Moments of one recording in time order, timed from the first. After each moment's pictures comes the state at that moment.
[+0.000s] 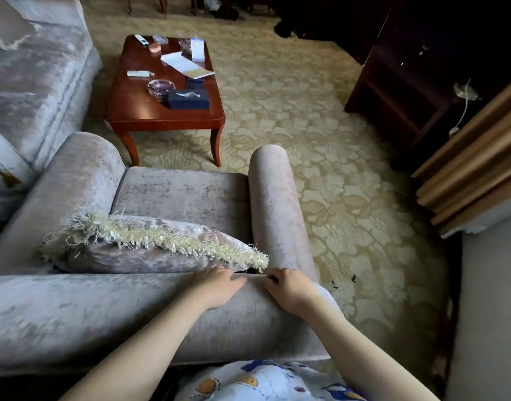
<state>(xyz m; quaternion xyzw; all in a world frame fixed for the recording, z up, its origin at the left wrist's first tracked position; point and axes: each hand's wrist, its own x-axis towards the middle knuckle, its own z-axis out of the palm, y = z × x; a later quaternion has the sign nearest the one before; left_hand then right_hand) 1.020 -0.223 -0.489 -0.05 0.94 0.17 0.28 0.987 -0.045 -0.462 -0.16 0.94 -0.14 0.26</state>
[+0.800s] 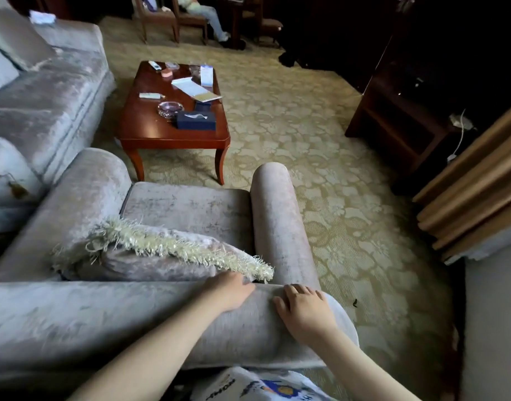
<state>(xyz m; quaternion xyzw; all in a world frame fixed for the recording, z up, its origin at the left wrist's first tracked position) 0.990 -0.213 -0.495 -0.08 0.95 0.21 0.22 0.995 -0.027 -0.472 -0.16 0.97 -0.04 0.15</state>
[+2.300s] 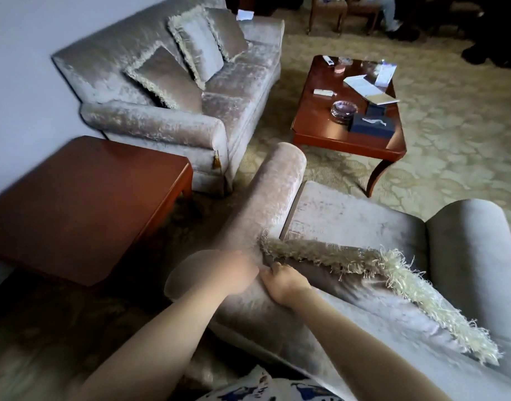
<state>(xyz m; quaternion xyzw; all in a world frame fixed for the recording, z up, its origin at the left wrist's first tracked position) 1.187 -0.635 -0.479 -0.27 0.94 0.08 0.21 1.106 -0.518 -0.488 -0.31 0.88 -0.08 0.35</state>
